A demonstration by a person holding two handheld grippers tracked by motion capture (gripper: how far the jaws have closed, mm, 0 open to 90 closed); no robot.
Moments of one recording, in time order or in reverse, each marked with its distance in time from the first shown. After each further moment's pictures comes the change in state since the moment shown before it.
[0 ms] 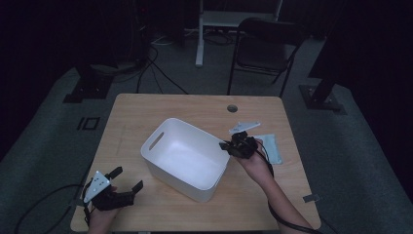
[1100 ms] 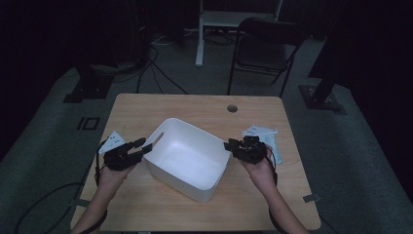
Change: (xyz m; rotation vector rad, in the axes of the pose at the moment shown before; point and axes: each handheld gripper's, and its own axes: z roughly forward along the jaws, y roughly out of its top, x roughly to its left) left arm 0.024 0.079 0.071 0.121 -0.120 0.036; right arm 0.007 -0.016 -0.031 -0.174 -0.023 0.134
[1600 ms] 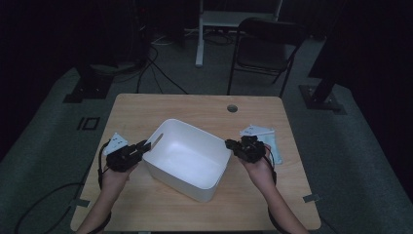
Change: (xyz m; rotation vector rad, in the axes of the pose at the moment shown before) left arm -0.010 -0.007 0.000 -0.004 0.088 -0.029; right arm -0.002 0.002 0.006 0.022 -0.027 -0.037
